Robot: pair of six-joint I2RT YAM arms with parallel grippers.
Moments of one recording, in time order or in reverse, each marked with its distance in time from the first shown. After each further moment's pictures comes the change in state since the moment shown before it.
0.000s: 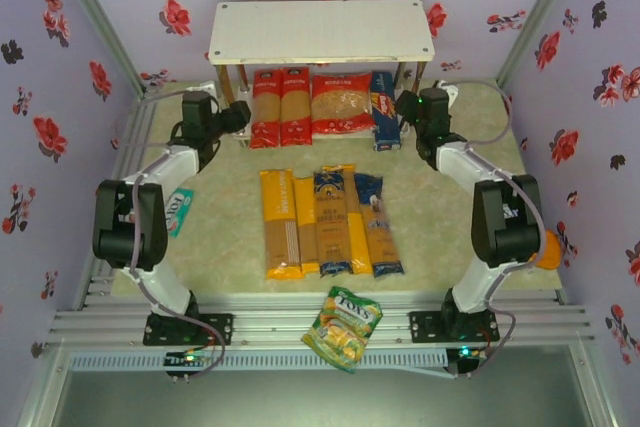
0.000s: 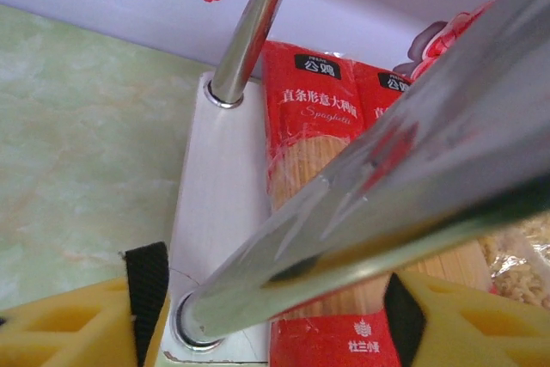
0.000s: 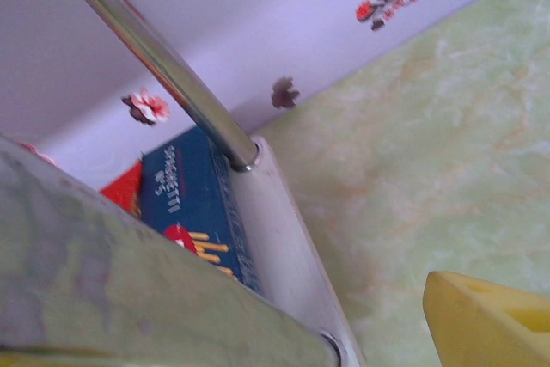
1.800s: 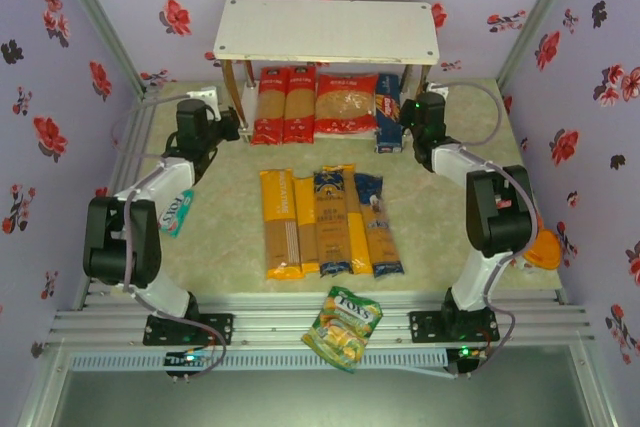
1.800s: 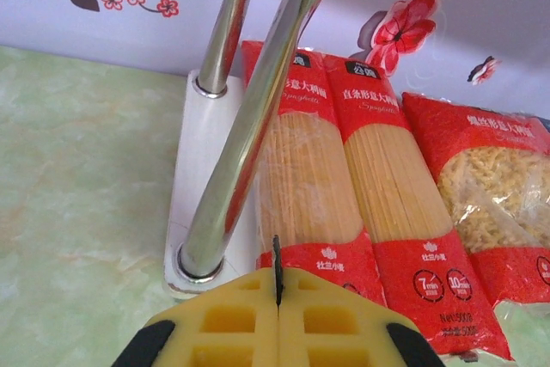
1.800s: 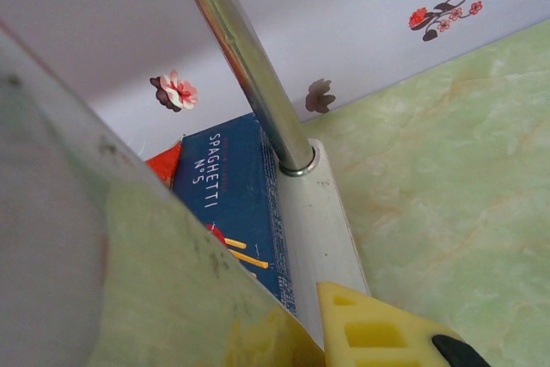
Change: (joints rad) left arm -0.007 -0.128 -0.138 0.070 0.062 0.089; right arm -0.006 0.058 -0.029 0.114 -0.080 -0.121
